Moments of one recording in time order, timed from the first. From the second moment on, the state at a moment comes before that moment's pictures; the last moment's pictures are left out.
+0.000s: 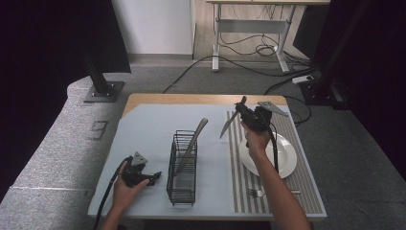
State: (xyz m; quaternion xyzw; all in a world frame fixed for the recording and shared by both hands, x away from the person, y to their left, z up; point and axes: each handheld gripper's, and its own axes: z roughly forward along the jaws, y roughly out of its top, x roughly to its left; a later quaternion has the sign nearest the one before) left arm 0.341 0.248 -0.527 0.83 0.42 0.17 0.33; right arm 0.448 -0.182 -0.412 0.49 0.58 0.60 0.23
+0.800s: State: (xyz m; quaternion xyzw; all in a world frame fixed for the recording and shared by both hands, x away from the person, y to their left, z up) left arm 0.341 0.249 -0.527 0.83 0.42 0.17 0.33; right arm 0.486 -0.211 -0.432 0.54 0.54 0.60 0.24
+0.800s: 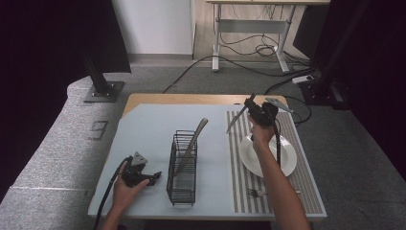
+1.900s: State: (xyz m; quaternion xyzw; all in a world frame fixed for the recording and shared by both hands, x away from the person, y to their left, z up) left arm 0.341 0.249 -0.527 0.83 0.42 0.17 0.33; right arm 0.505 -0.244 -0.445 0.56 0.52 0.59 0.25
